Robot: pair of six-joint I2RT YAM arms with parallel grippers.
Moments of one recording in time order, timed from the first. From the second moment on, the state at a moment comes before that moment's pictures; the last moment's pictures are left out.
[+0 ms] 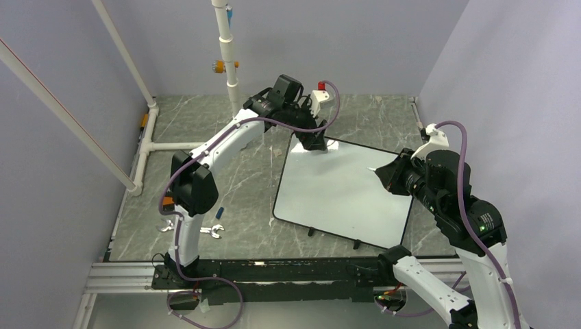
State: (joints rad) left arm -0.66 2.06 2.06 -0.67 0.64 0.27; right arm 0.41 0.74 1.34 -1.08 0.10 0.51
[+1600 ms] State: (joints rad) left arm -0.65 2.11 2.08 -0.70 0.66 0.22; right arm 0.41 0.75 1.34 -1.08 0.04 0.54
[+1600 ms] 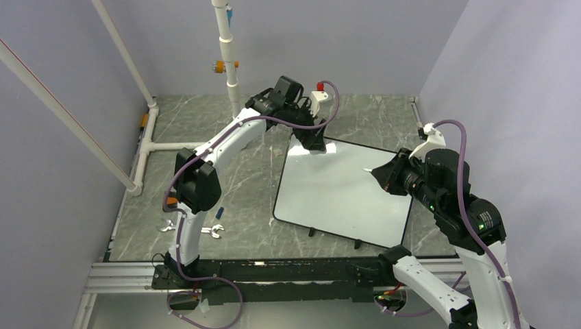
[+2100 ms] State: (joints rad) left arm -0.68 1.99 1.85 -0.74 0.62 0.29; right arm 0.41 0.75 1.34 -1.08 0.02 0.55
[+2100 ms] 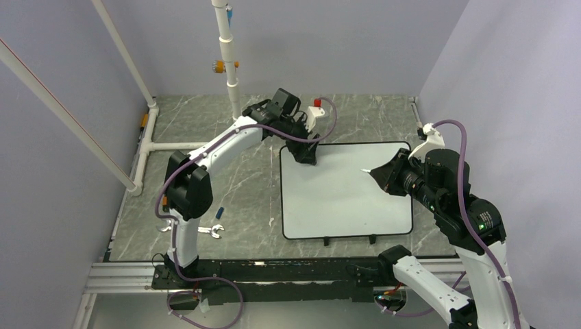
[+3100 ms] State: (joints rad) left arm -0.59 1.98 1.89 -0.85 0.79 0.19; right arm 0.41 0.80 1.31 -1.06 -0.03 0.55
